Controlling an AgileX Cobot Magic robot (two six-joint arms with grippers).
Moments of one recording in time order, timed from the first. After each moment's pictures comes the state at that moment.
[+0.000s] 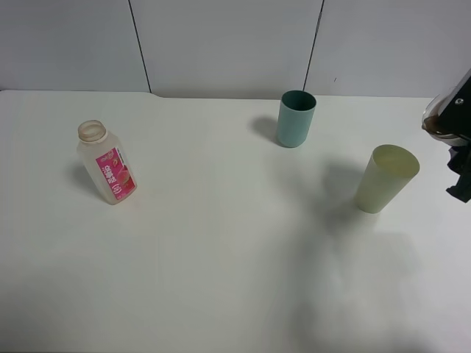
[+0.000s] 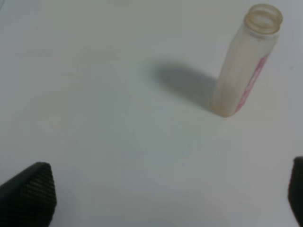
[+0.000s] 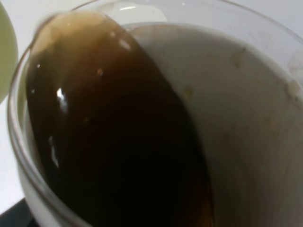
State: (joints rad) left arm -0.02 0.00 -0.51 0.02 1.06 -0.08; right arm 0.25 1.11 -0.35 -1.73 0.49 0.73
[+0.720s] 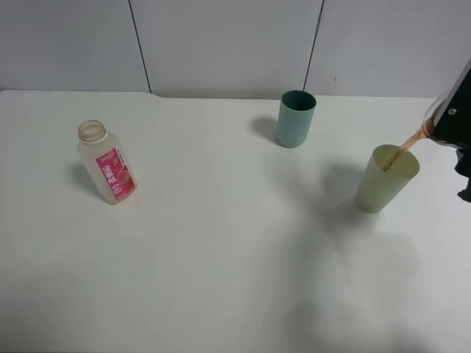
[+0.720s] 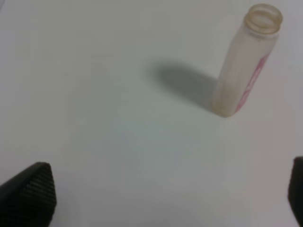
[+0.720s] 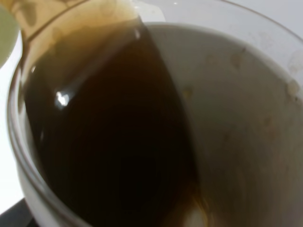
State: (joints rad) left arm -0.02 0.00 -0.51 0.02 1.06 -0.08; right arm 0.25 1.11 -0.35 -1.73 0.51 0.59
